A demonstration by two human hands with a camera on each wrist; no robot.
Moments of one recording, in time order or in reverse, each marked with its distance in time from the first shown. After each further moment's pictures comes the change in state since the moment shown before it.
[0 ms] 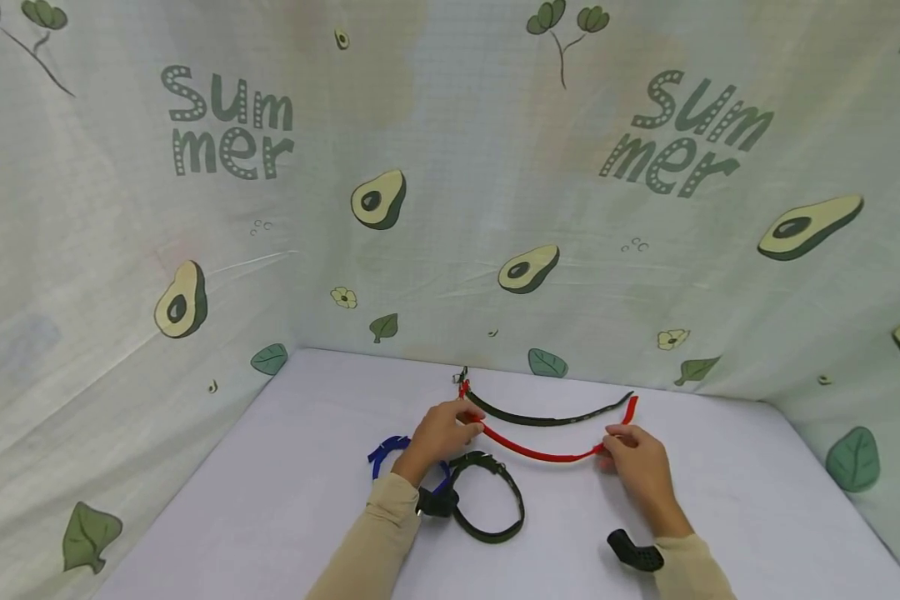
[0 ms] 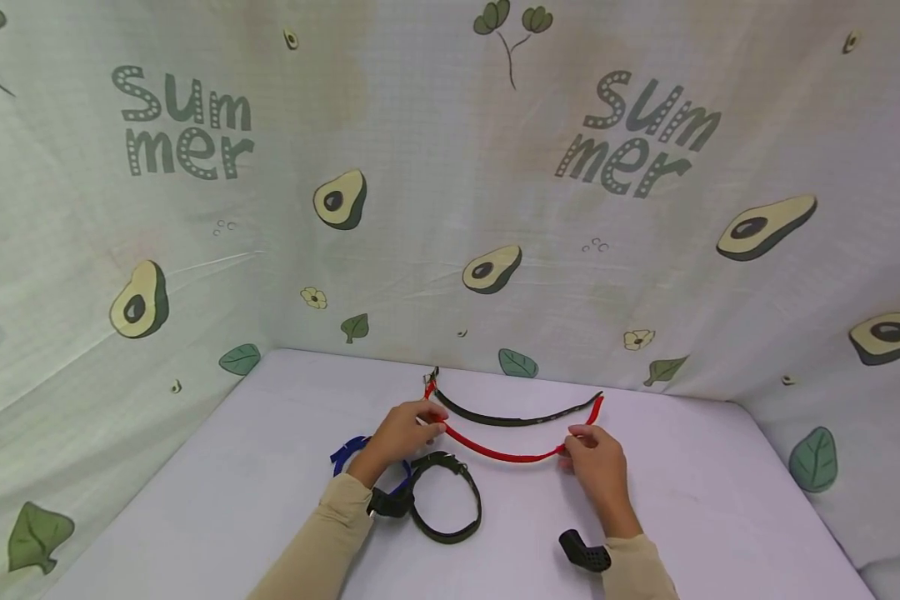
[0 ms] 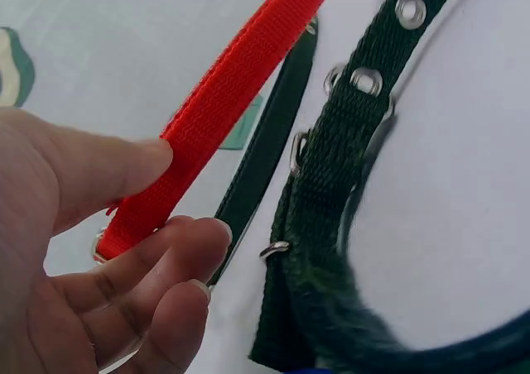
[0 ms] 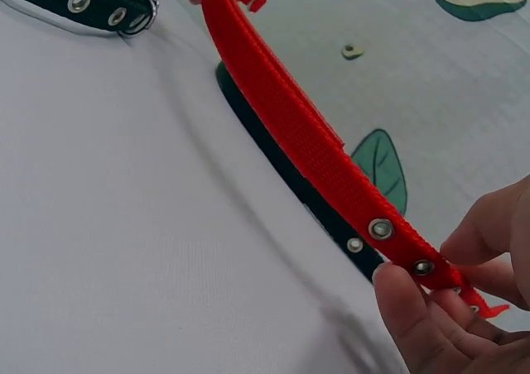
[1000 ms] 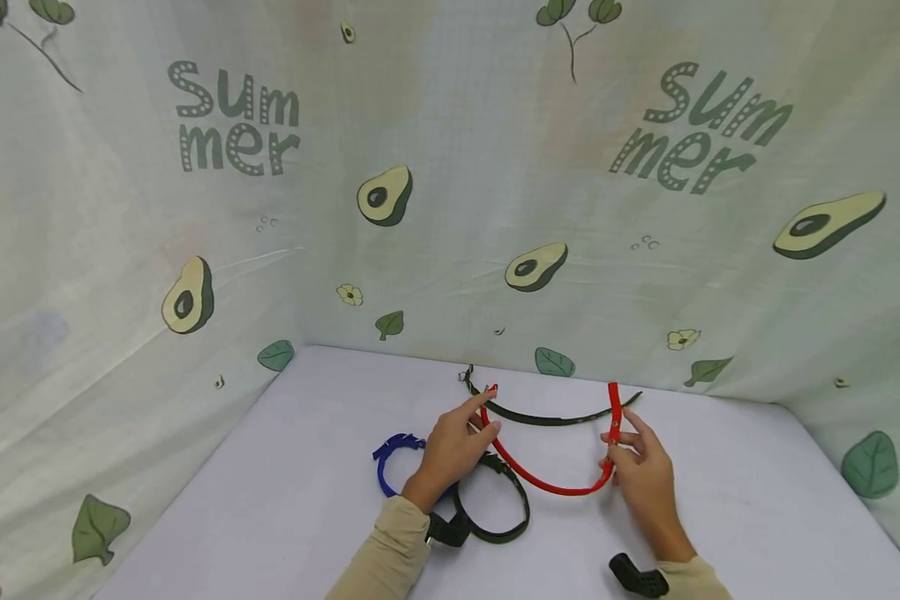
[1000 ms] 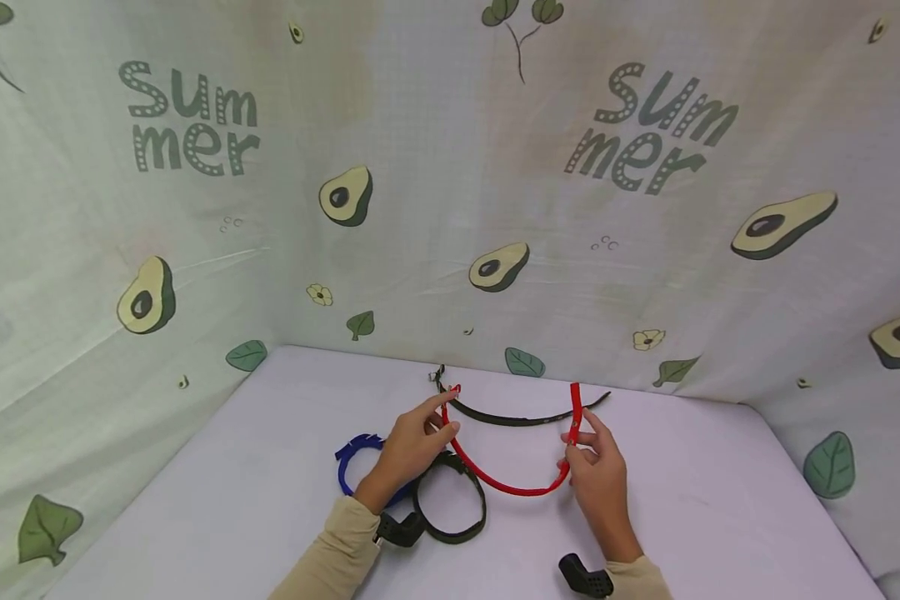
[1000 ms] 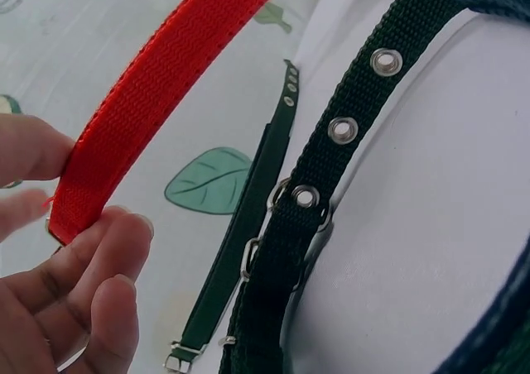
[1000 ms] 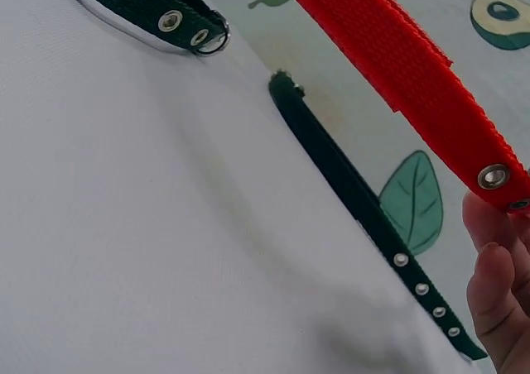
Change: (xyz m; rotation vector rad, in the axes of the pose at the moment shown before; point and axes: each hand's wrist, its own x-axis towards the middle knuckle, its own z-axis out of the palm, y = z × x) left_hand -0.025 0.020 0.014 -0.077 0.204 0.083; right_hand -0.027 -0.008 0.012 0.130 0.095 -0.229
